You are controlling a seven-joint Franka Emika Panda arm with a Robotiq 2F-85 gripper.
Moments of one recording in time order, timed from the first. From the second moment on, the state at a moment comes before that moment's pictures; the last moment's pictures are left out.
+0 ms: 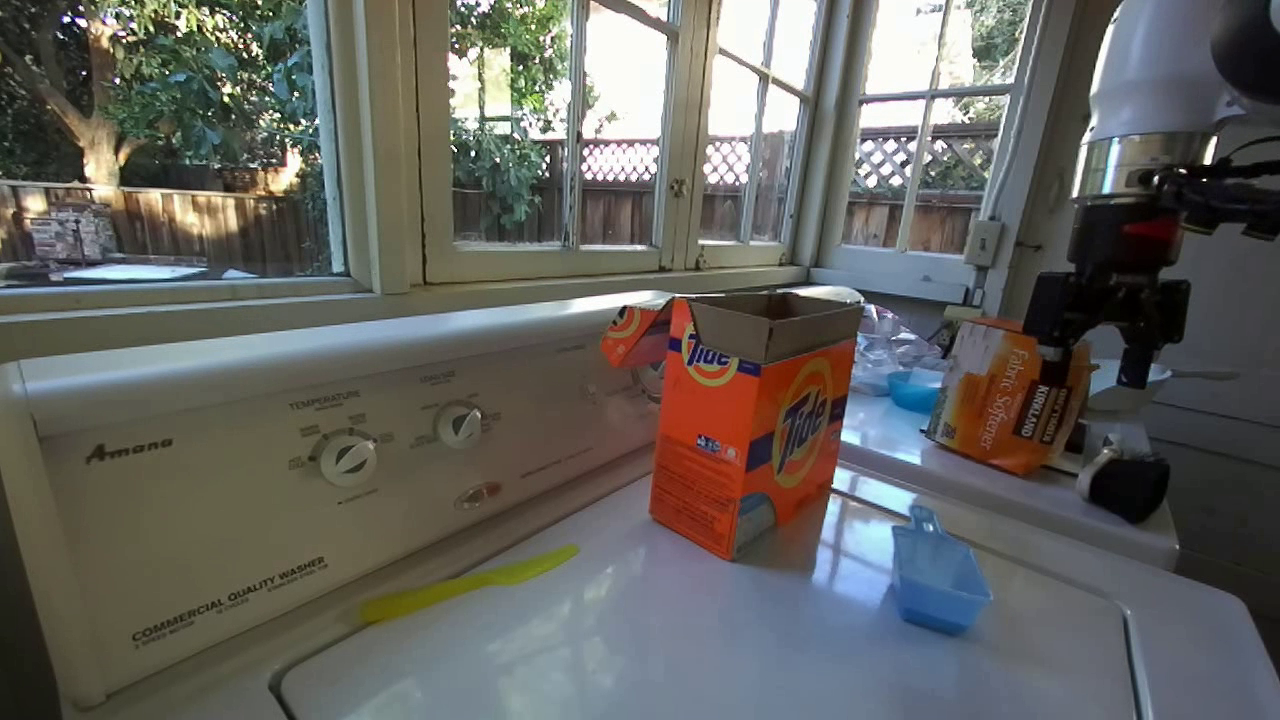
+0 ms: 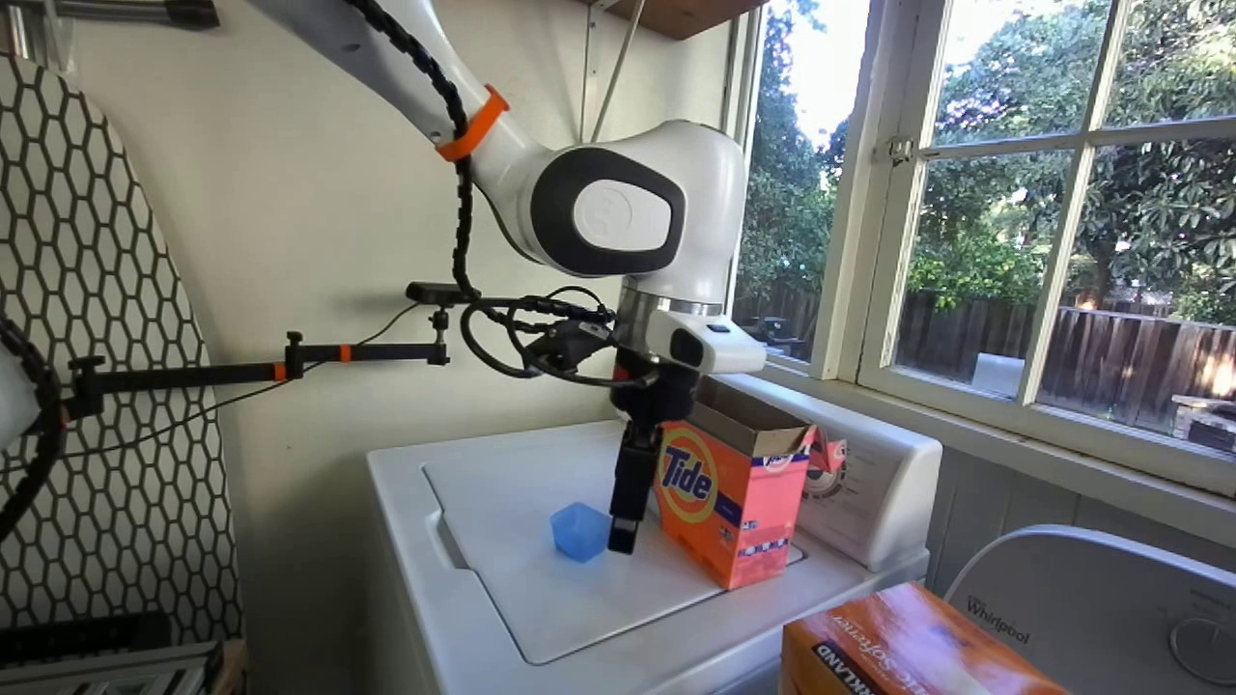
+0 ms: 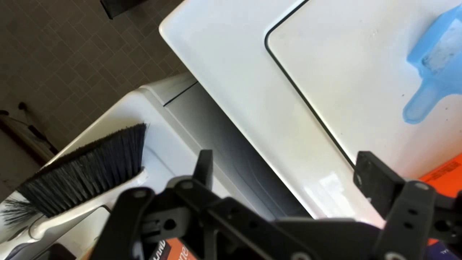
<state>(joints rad) 0.01 -0.12 0.10 -2.33 0.05 2.15 0.51</state>
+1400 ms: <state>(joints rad) 0.10 -0.02 0.15 -2.33 0.13 2.14 0.62</state>
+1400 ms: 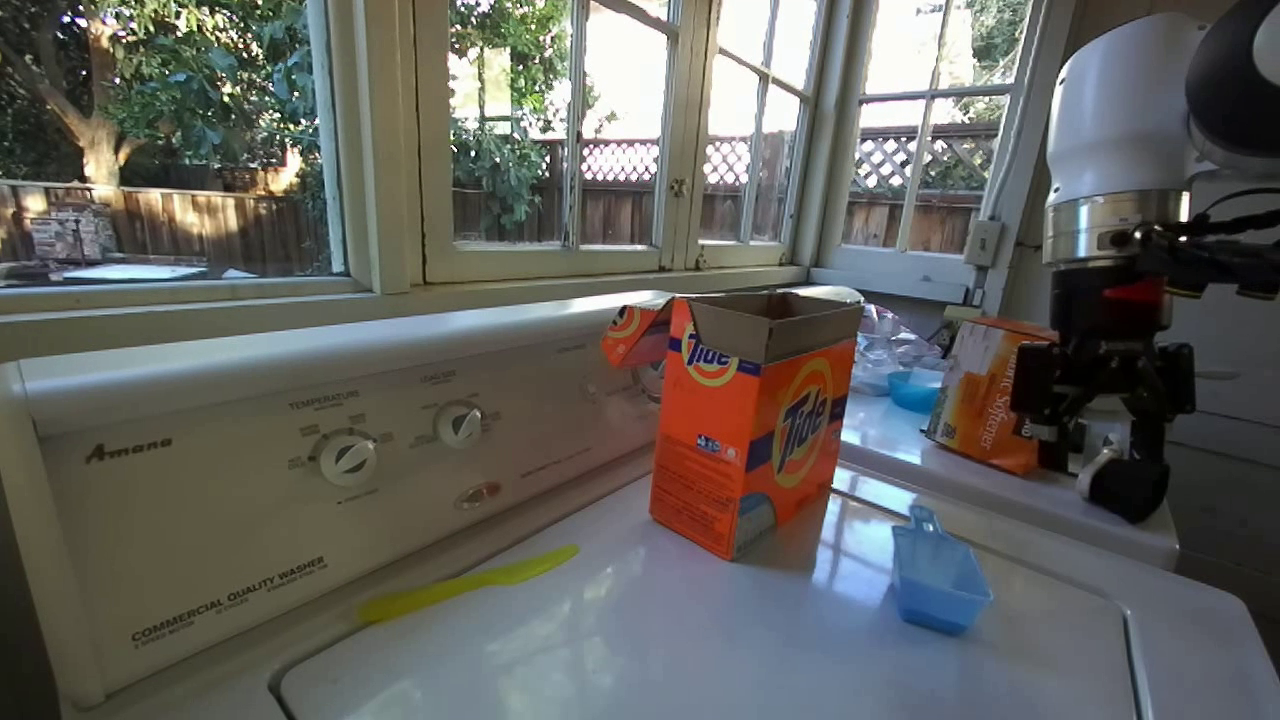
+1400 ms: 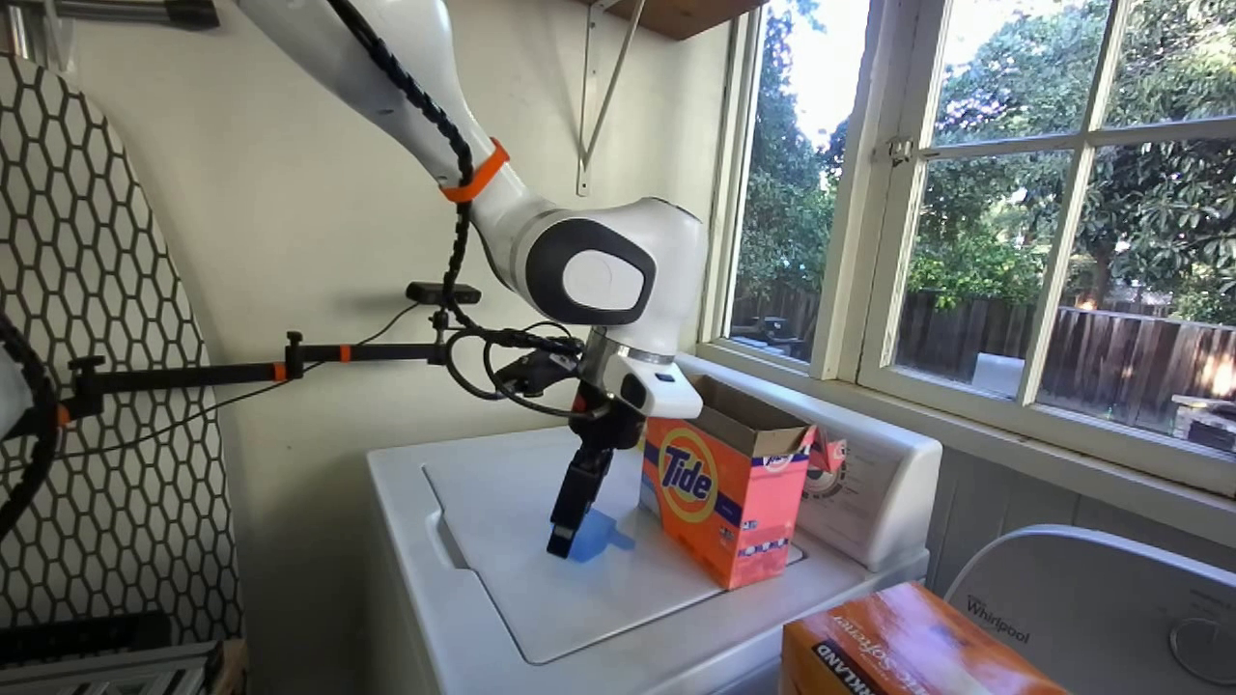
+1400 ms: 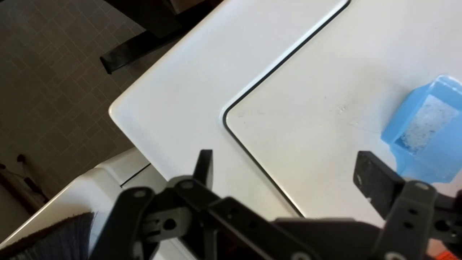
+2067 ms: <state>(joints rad) 0.16 0.05 0.18 -2.33 0.37 2.30 0.64</state>
